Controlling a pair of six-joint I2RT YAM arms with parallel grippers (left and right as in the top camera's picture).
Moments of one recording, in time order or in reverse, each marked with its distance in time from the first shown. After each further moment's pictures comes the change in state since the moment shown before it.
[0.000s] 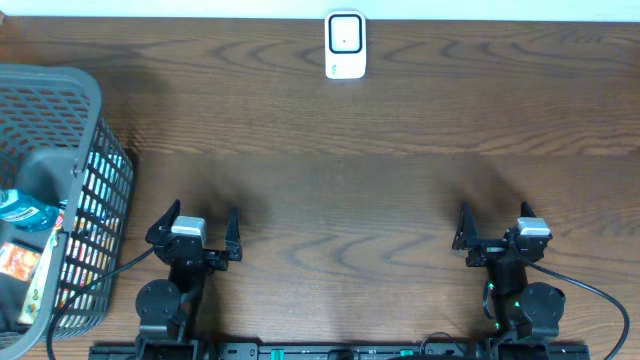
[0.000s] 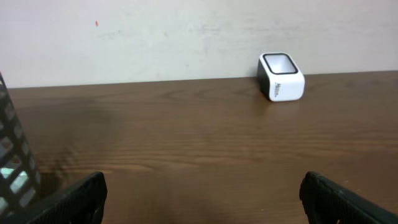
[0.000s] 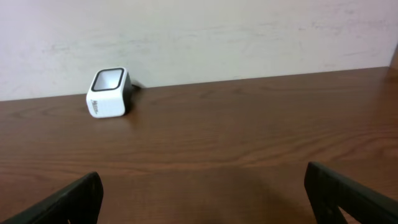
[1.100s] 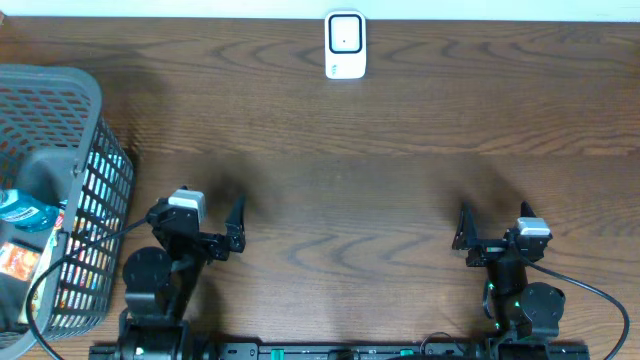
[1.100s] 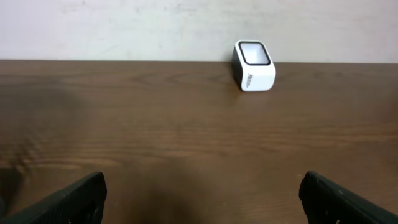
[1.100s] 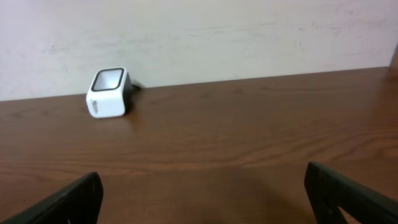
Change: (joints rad) left arm 0.000 0.359 0.272 -0.070 0.097 -0.069; right arm 0.000 0.000 0.000 0.000 0.000 0.000
